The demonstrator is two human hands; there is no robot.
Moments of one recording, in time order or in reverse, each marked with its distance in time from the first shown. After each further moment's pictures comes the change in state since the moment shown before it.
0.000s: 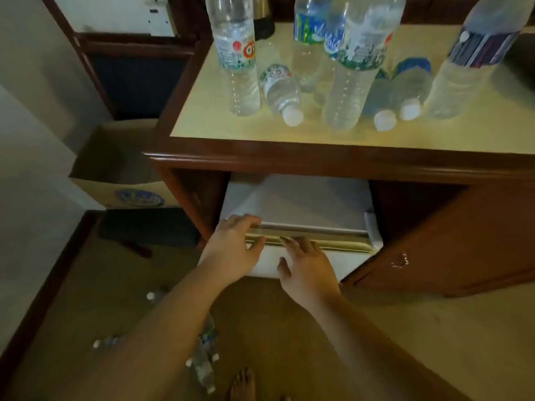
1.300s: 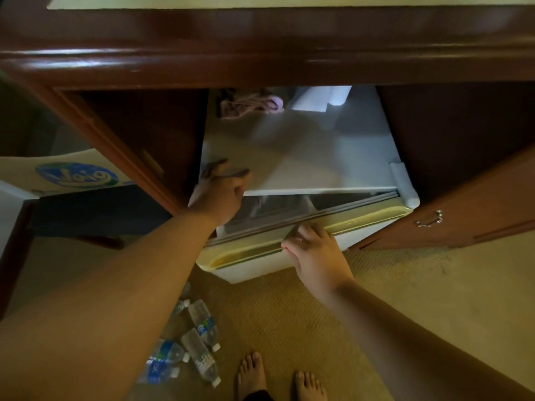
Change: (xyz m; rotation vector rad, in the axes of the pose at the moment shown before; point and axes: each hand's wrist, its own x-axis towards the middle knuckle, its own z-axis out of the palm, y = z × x) left_hand 0.155 -0.148 0.114 0.271 -0.170 0.079; right_hand 0.032 0.056 0.131 -0.124 0.154 -0.157
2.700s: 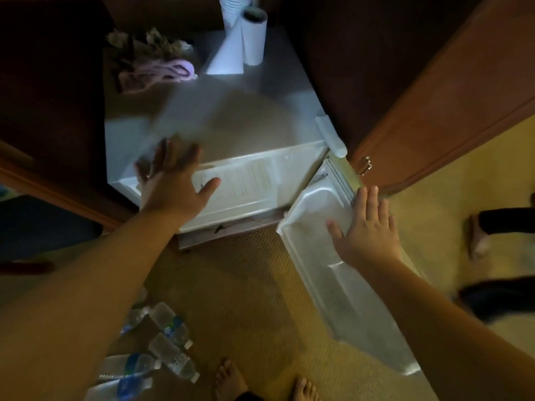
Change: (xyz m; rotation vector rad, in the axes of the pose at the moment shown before) left_hand -0.015 0.062 0.036 0.211 0.097 0.089; right_hand -0.116 0.105 -0.049 -0.197 -0.259 0.929
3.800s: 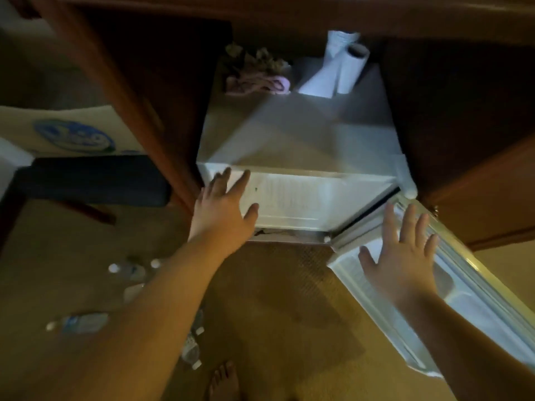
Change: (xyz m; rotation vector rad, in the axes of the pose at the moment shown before) left_hand -0.101 0.003 -0.037 -0.261 0.015 -0.233; right_hand 0.004 -0.037 -0.017 -0.023 0.115 -0.348
